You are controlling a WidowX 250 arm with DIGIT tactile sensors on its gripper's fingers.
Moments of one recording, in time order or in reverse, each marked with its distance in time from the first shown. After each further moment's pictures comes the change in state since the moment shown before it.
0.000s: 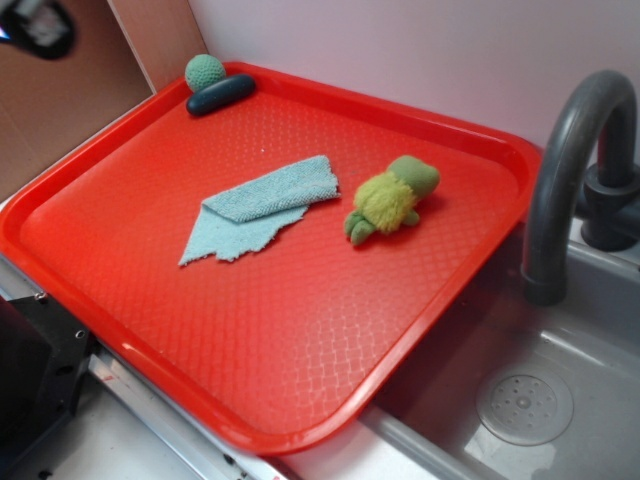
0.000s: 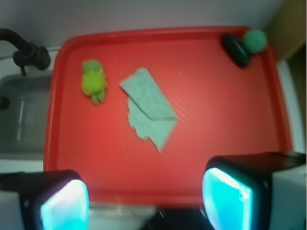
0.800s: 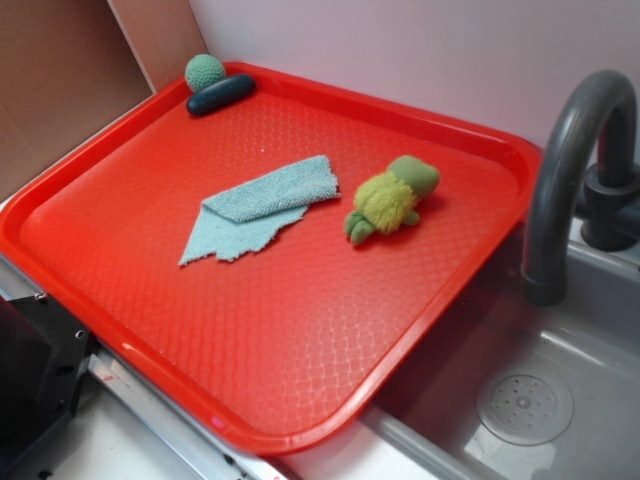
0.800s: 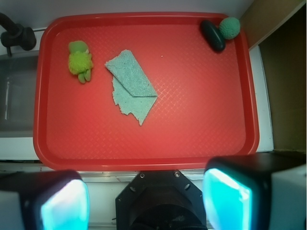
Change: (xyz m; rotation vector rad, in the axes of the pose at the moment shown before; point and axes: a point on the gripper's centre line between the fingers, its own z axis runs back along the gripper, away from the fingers) arm -0.036 0.008 0.051 0.112 0.116 -0.001
